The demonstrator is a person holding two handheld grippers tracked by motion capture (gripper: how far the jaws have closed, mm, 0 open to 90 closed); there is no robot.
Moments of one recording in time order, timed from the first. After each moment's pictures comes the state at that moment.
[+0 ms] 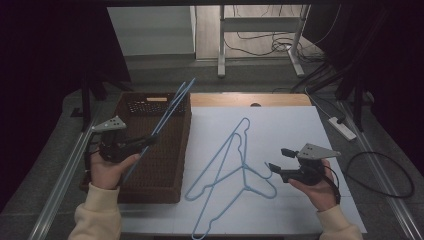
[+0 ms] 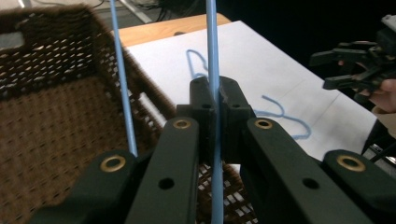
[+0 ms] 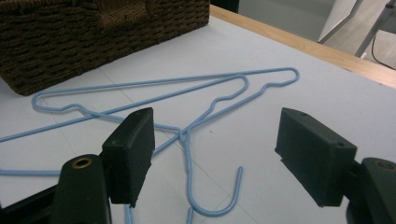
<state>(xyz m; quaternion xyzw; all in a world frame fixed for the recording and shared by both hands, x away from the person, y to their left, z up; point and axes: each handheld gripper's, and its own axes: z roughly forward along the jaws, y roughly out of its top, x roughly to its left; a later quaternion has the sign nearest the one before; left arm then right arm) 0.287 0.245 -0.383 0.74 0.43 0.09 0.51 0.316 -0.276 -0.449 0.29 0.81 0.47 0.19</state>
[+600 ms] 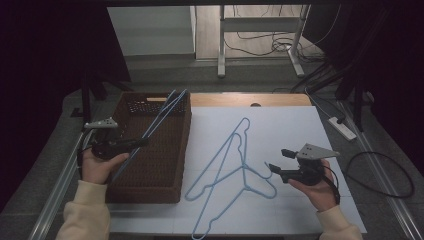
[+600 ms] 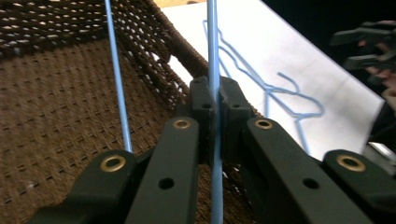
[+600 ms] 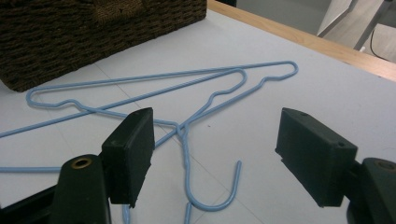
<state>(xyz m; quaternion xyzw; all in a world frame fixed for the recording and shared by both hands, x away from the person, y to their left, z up) 0.310 0.286 -0.411 0.75 0.44 0.04 0.49 0.317 -0.276 -0.452 0.29 0.81 0.46 0.19</state>
